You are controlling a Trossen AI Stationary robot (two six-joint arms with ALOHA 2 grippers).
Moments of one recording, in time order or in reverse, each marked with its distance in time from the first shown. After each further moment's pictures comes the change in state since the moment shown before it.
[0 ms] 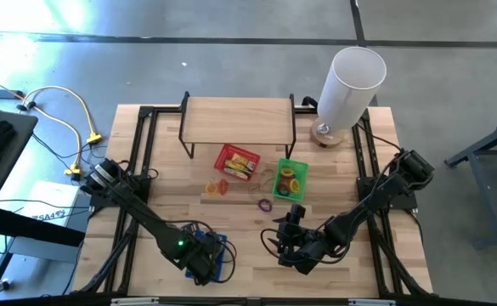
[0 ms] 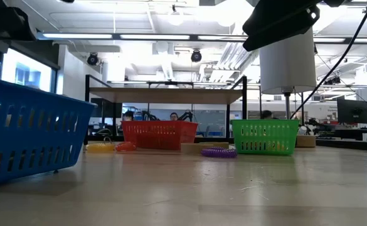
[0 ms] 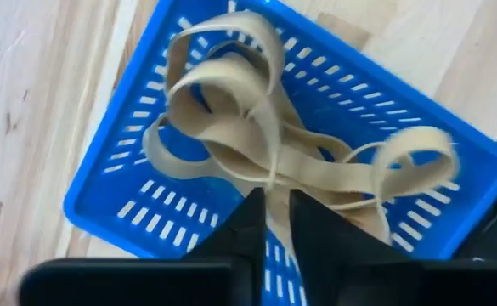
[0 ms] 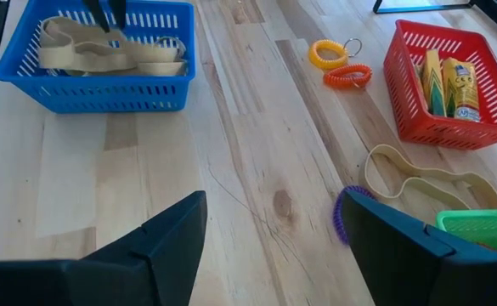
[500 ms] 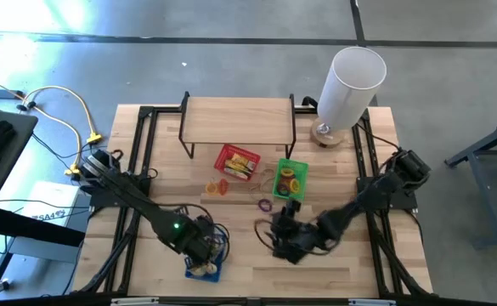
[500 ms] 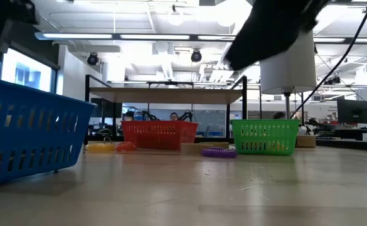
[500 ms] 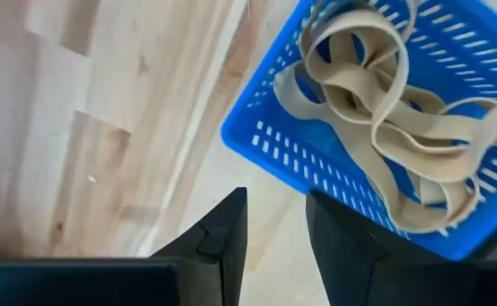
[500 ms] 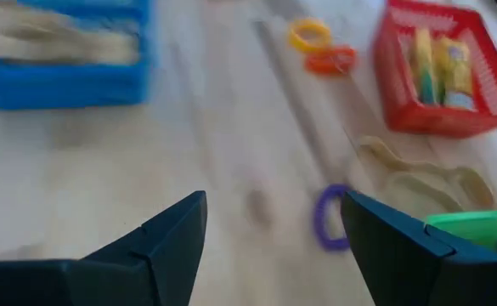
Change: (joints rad) left arm 0.070 -0.119 0.001 -0.259 0.066 0.025; right arm -0.088 0.030 0.001 -0.001 -0.057 -0.022
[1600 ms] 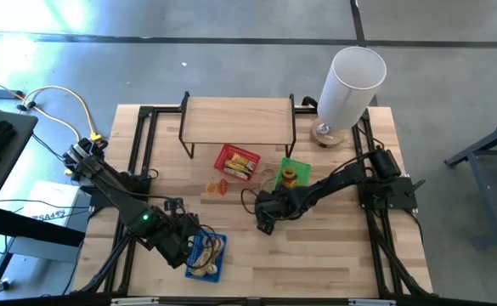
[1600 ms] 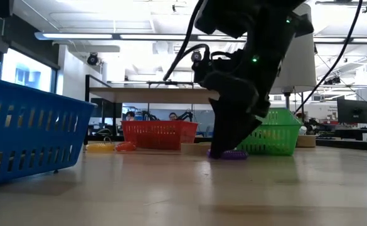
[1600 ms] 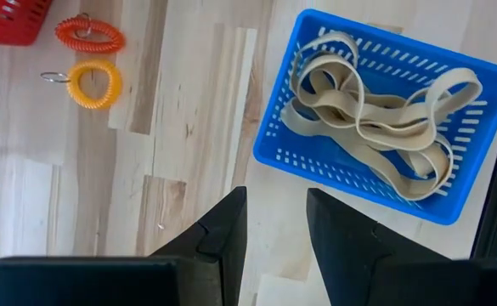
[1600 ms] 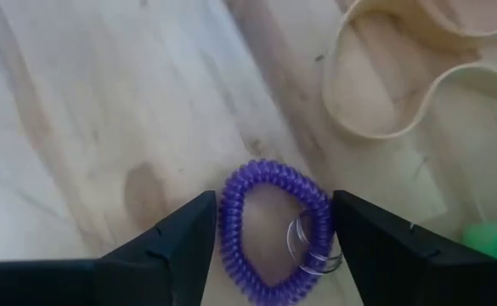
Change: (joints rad) left arm -0.092 -0.177 0.000 -0.047 -0.215 0.178; right arm -0.306 0.196 -0.001 0.000 -0.419 0.049
